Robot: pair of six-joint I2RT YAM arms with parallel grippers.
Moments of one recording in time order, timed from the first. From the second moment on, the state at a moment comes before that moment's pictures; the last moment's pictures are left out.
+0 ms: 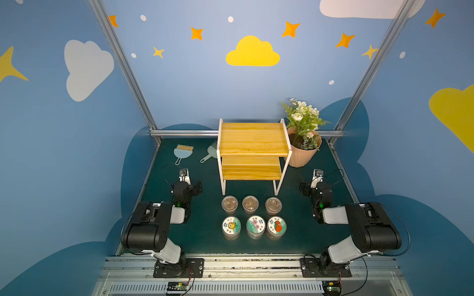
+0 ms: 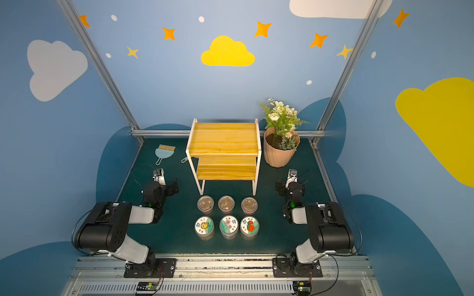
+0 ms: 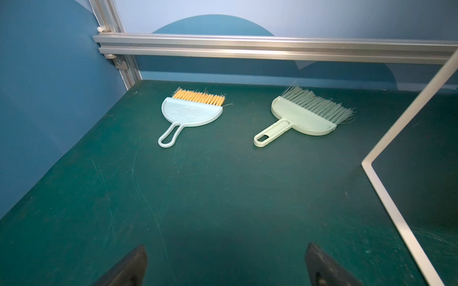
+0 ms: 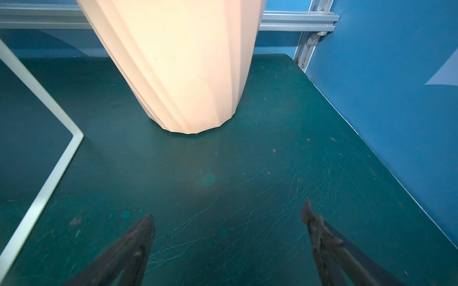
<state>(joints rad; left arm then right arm) -0.02 1.57 0.35 0.86 -0.15 -0.05 0.11 1.55 0.34 0.86 0.21 0.00</state>
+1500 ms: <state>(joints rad) -0.23 0.94 0.79 -0.50 -0.08 -0.53 0.34 0.87 0.85 -0.69 0.03 0.43</state>
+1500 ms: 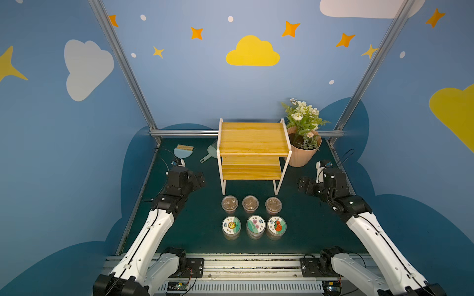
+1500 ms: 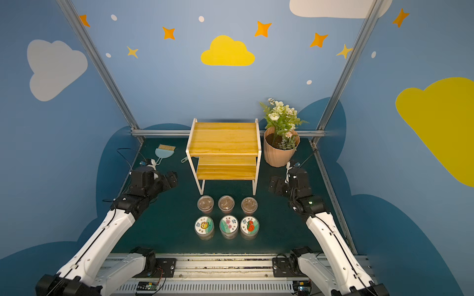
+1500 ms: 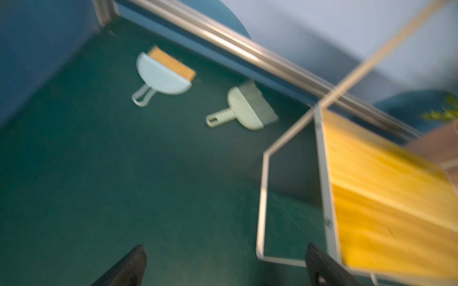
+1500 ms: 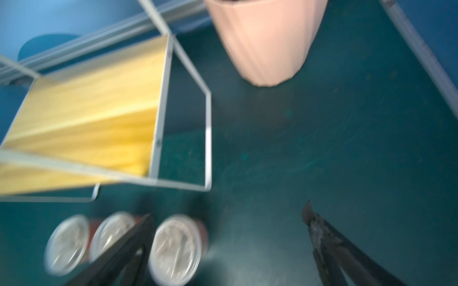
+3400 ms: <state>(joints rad) -0.64 0.60 0.58 -0.65 -0.19 -0.84 1.61 0.77 0.11 -0.17 0.79 0.85</state>
